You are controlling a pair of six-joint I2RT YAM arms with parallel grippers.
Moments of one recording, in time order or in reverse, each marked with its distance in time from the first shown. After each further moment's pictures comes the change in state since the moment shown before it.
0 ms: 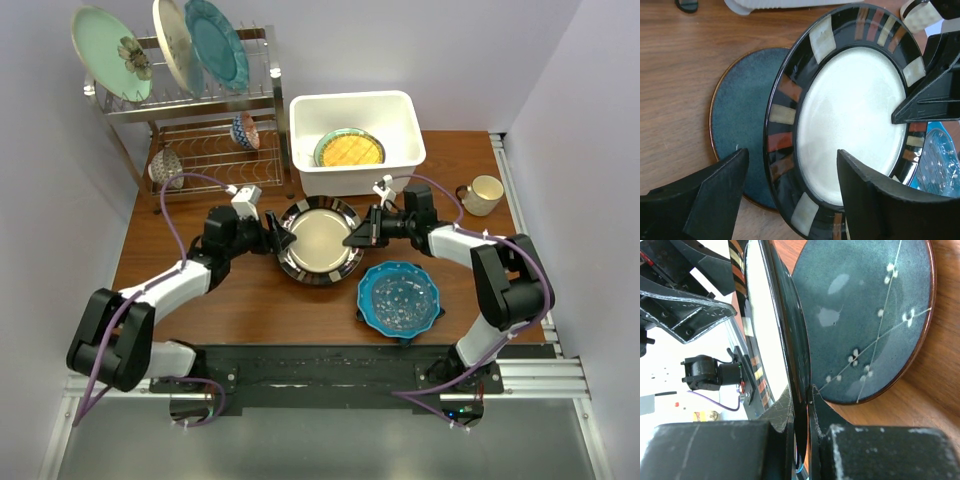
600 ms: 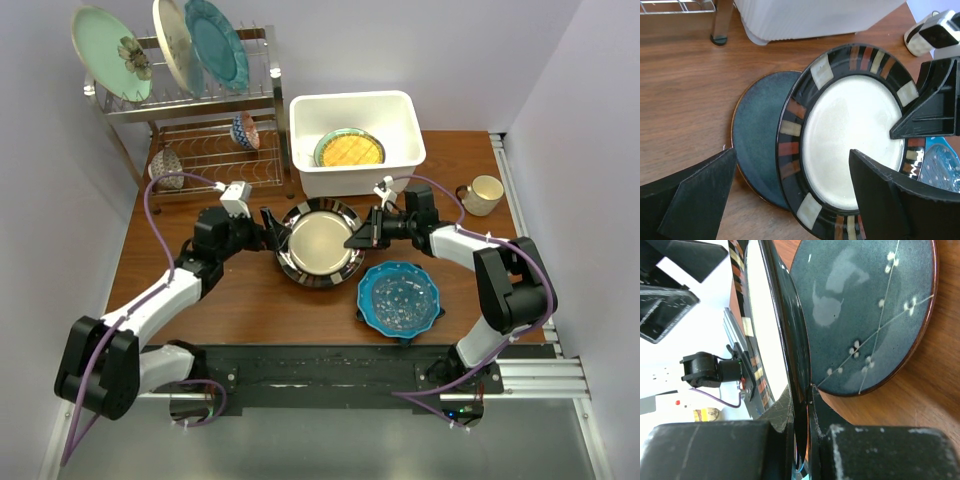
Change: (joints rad) left arm 0.000 -0.149 0.000 -0.076 -0.102 0.030; right arm -0.002 -0.026 0.000 -0.061 0.003 -0.018
